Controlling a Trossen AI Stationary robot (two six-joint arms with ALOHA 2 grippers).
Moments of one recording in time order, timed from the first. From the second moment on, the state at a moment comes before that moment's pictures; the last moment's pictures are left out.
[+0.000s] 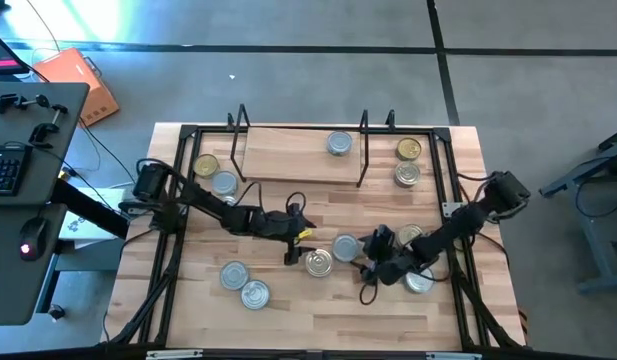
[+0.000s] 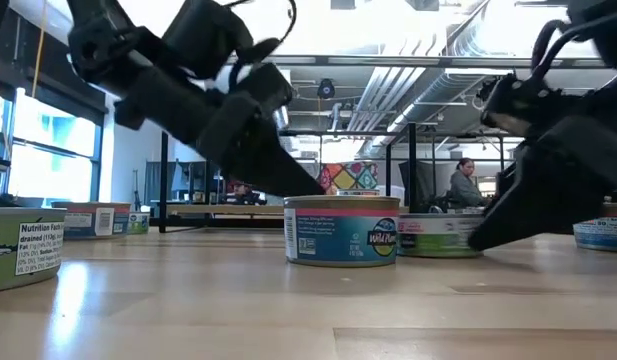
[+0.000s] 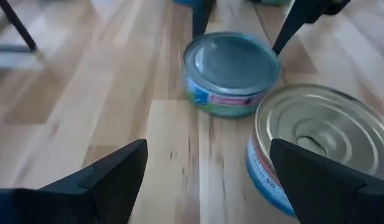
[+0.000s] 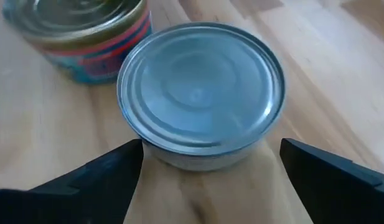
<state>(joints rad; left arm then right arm) -0.13 1.86 0.73 0.60 -0.10 -0.09 0.55 1.68 0.52 0.24 0.64 0.72</state>
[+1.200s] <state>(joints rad) -0.22 1.79 0.66 0.69 -0.13 -0.02 0.23 1.78 0.52 0.59 0.41 0.23</state>
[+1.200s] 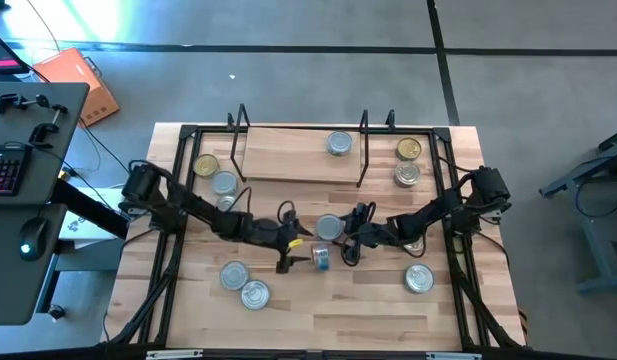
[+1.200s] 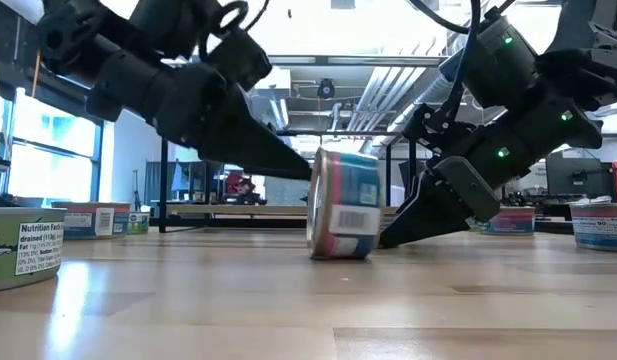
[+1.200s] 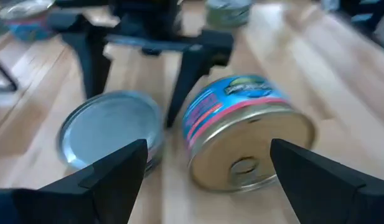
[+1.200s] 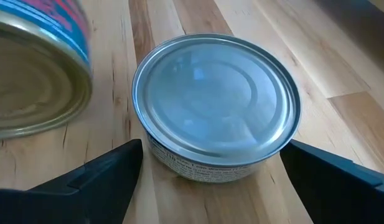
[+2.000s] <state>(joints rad) -0.15 1.83 1.11 -0.04 0.25 0.55 0.23 1.78 0.52 0.58 0.36 0.26</state>
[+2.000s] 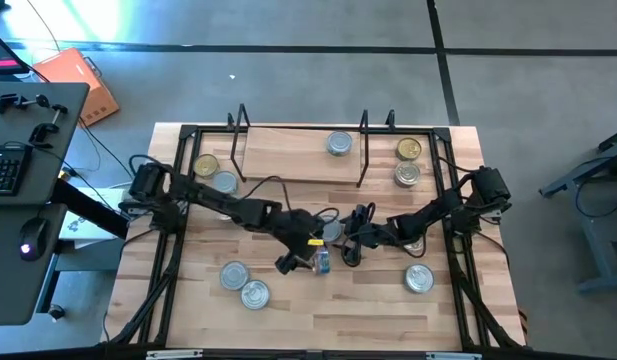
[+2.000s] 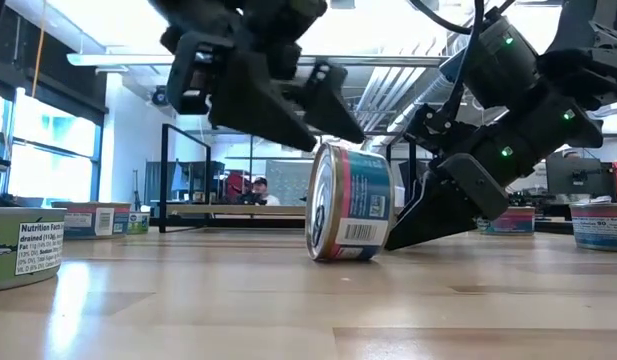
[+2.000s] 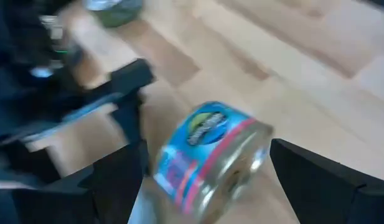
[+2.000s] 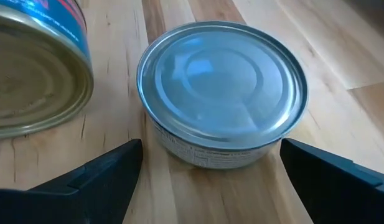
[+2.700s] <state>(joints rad) -0.17 1.95 1.20 -0.06 0.27 0.48 0.23 1.78 0.52 0.57 0.34 0.29</state>
